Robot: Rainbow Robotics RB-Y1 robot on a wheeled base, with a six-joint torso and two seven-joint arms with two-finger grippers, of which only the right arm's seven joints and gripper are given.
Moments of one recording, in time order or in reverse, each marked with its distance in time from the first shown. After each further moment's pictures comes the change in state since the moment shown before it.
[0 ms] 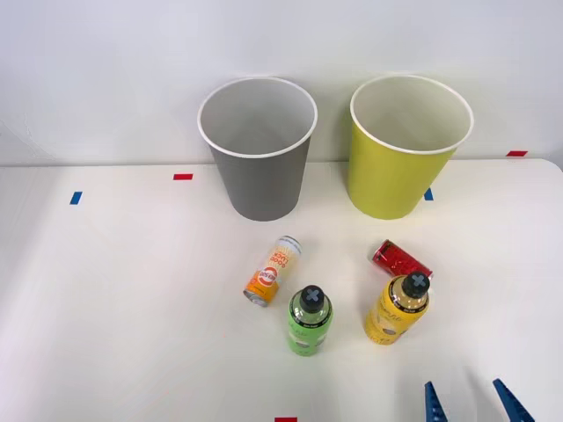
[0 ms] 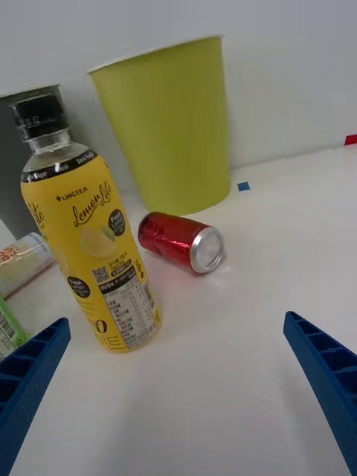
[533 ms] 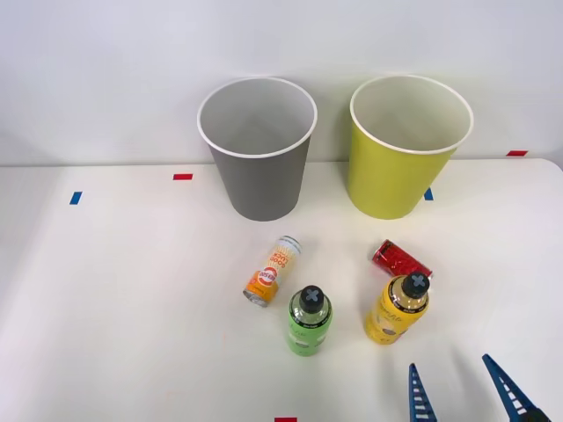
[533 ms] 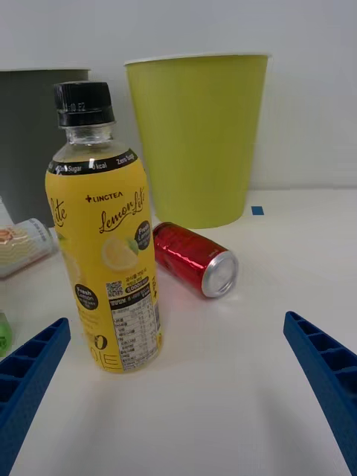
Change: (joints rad) arm -0.115 -0.152 0.170 -0.026 -0.346 0.013 0.479
